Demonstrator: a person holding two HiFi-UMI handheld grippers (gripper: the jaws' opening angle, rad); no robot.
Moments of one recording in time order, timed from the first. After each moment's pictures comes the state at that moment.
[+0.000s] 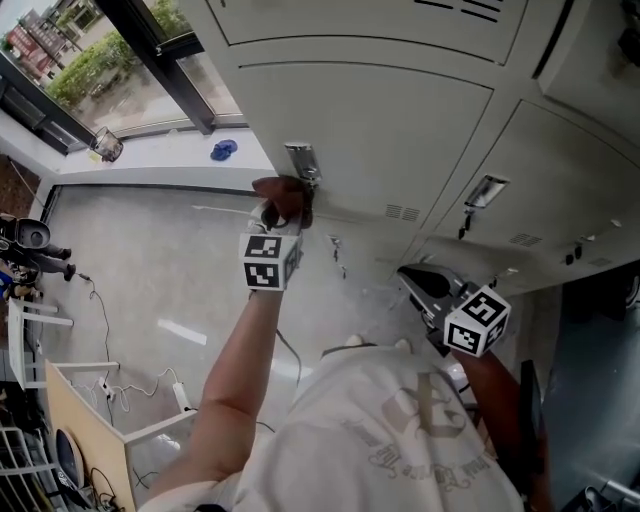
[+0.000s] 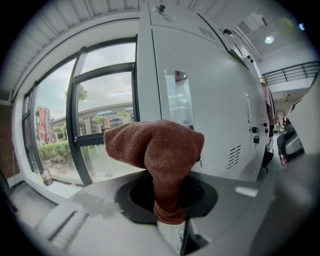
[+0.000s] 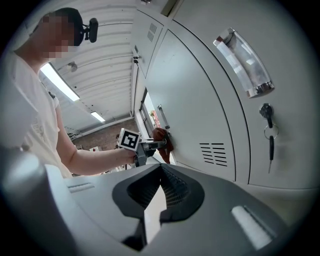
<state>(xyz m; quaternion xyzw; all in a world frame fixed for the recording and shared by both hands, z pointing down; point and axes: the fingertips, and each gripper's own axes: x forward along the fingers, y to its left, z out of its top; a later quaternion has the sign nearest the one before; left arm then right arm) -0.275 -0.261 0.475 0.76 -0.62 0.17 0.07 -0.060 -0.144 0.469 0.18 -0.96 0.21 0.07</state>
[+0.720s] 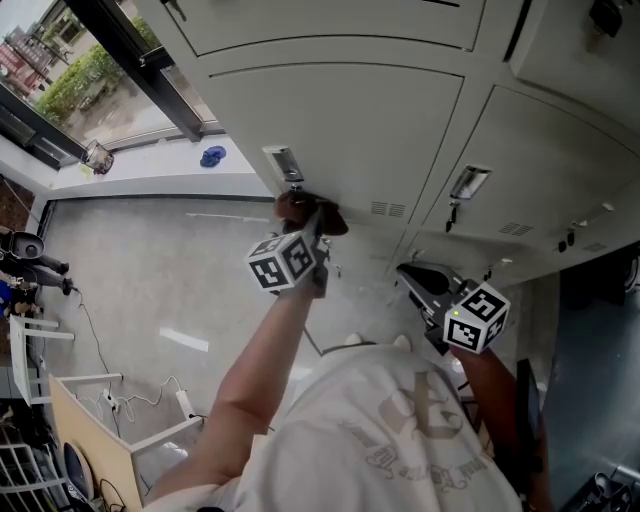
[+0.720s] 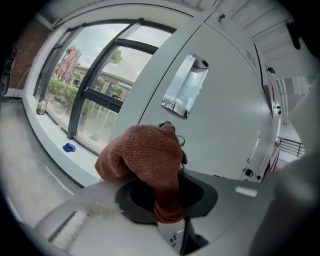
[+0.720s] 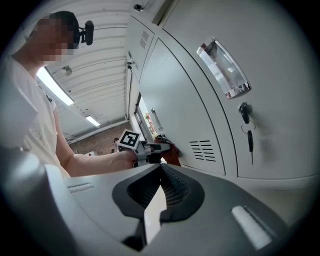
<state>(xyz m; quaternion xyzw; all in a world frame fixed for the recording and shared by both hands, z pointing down) -0.212 -0.267 0.510 0.75 -0.59 -0.02 0.29 -0.038 -0.148 0.472 0.21 -0.95 0.23 0.05</state>
